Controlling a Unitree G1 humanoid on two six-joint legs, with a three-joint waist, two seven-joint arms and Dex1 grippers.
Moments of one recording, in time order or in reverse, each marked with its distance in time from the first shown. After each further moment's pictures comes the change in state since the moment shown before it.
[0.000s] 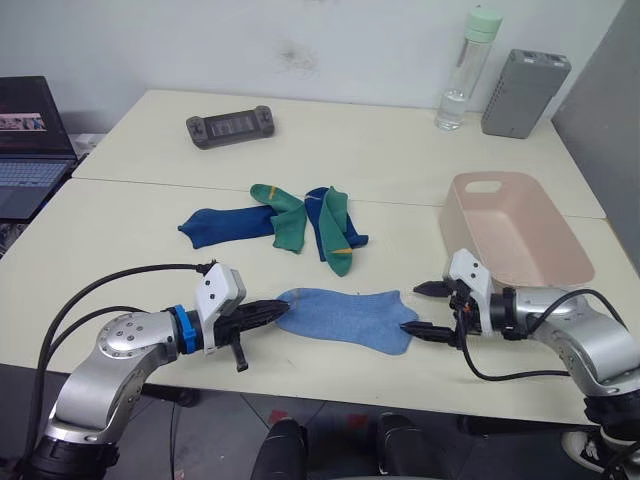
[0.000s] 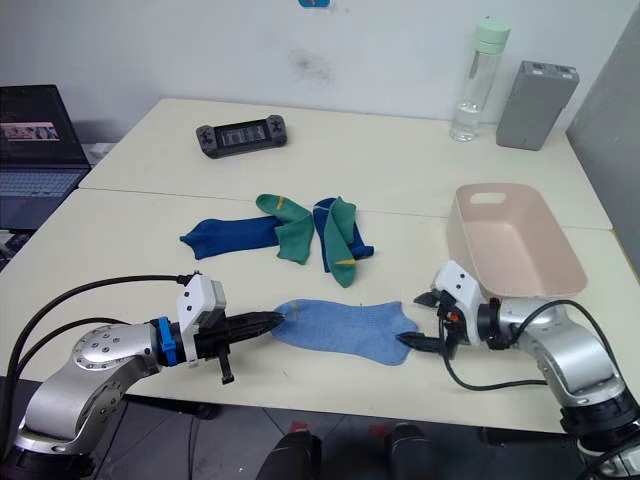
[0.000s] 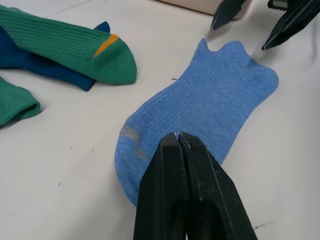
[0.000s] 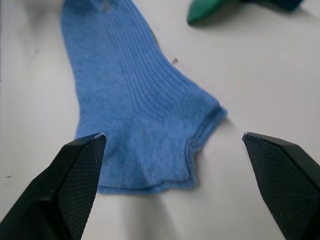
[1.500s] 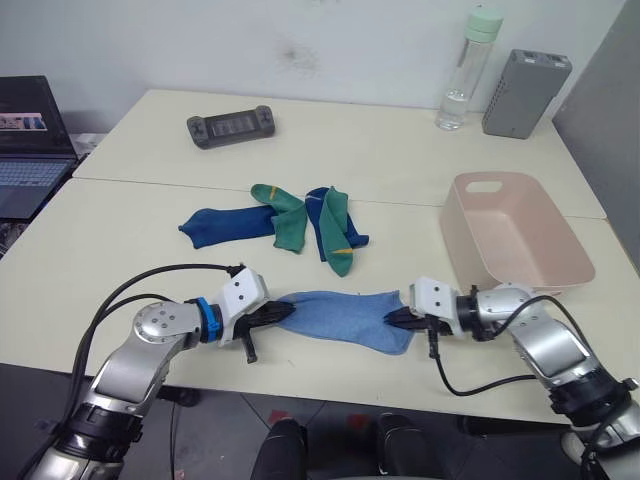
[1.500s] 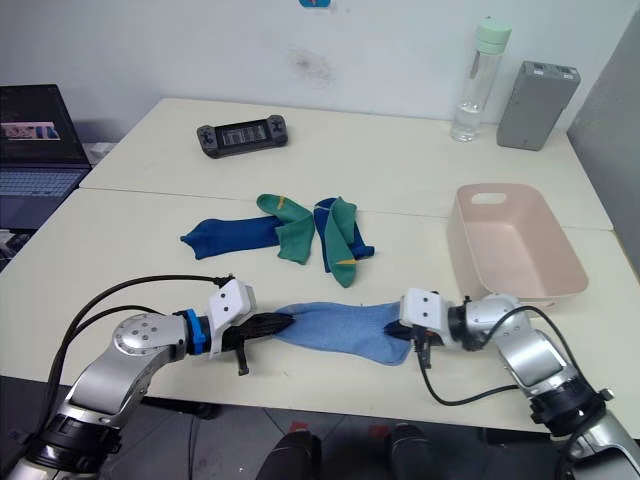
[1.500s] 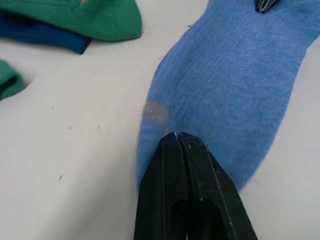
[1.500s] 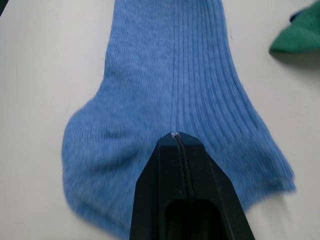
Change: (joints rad) left arm -0.124 -0.014 -0.143 0.222 0.170 -0.135 -0.023; right arm -0.081 0.021 0.193 0.219 -0.292 -0.593 0.204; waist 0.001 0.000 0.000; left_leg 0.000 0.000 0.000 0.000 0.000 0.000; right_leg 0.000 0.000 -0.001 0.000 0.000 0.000
